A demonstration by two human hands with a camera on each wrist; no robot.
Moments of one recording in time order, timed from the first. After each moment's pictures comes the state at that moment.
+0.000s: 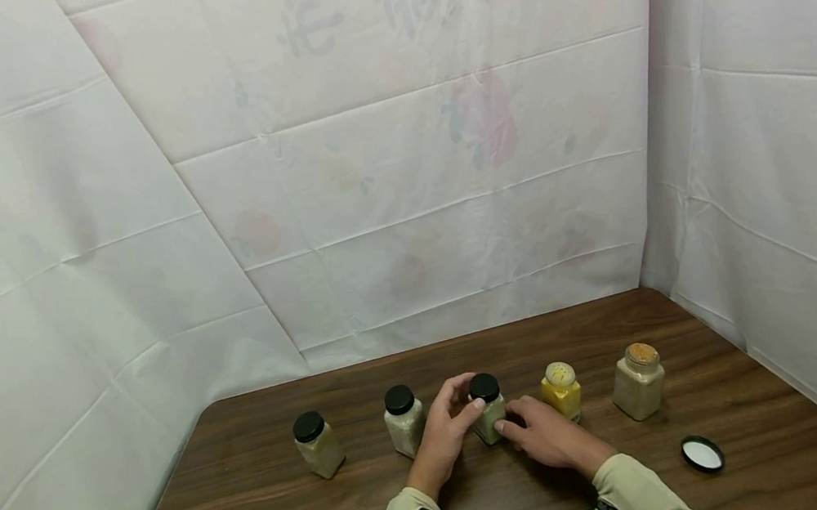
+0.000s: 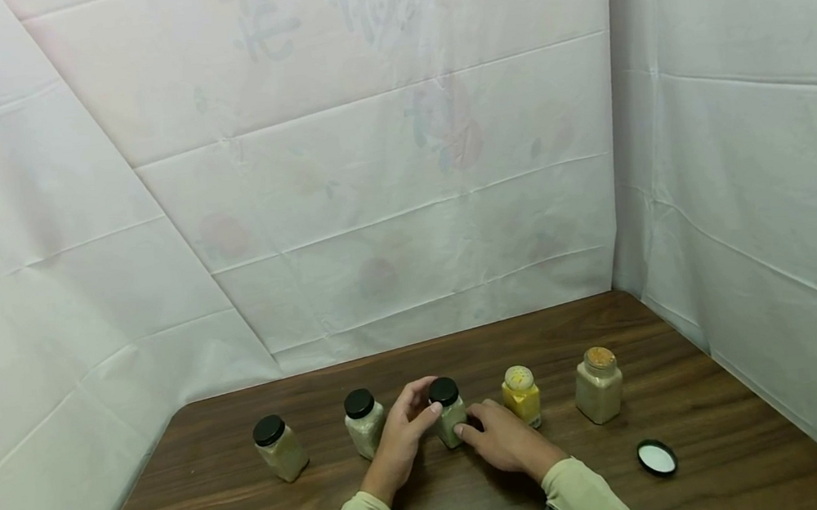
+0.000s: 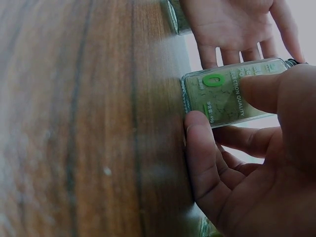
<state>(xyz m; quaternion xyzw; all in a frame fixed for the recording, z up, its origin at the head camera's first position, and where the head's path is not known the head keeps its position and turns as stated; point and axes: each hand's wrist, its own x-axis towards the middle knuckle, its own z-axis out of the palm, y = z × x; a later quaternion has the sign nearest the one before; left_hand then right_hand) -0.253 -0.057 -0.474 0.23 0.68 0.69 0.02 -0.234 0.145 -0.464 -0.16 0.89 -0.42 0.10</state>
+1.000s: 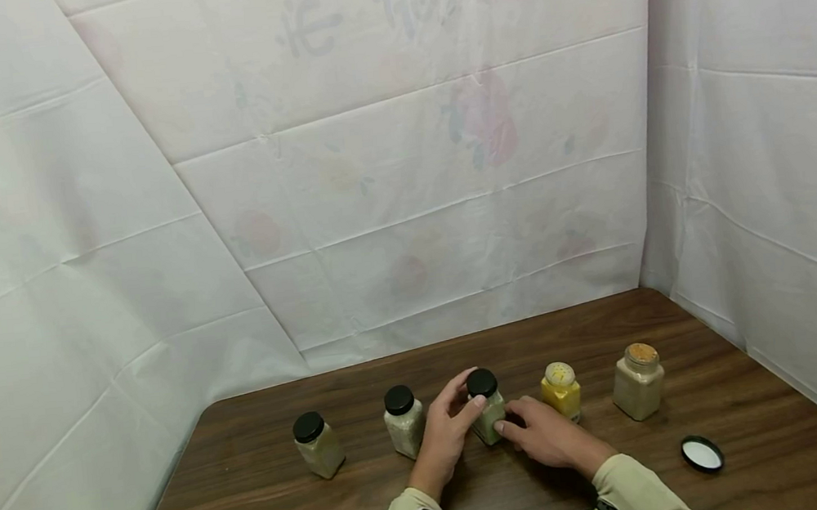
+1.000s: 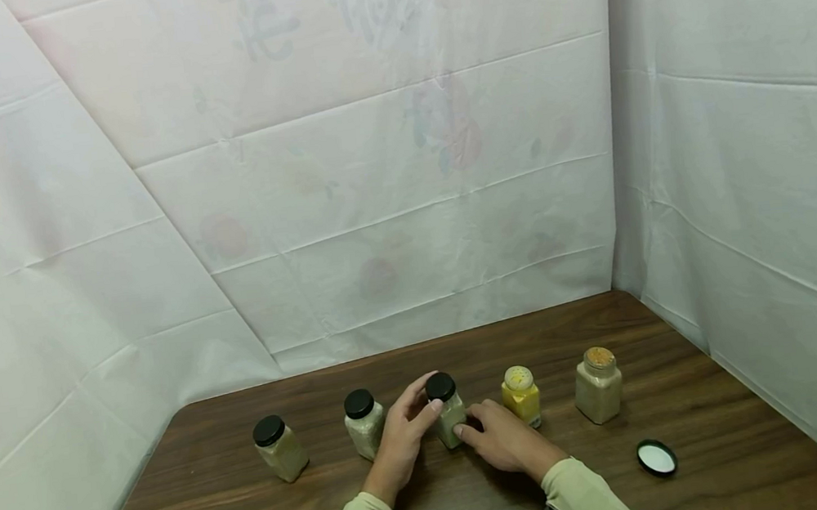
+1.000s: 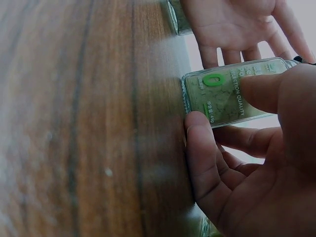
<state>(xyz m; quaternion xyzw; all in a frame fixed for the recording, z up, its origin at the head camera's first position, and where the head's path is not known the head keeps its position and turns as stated) -0.253 -0.054 -0.475 0.23 0.69 0.69 0.00 -0.234 0.146 -0.463 -0.17 0.89 -0.42 0.10</state>
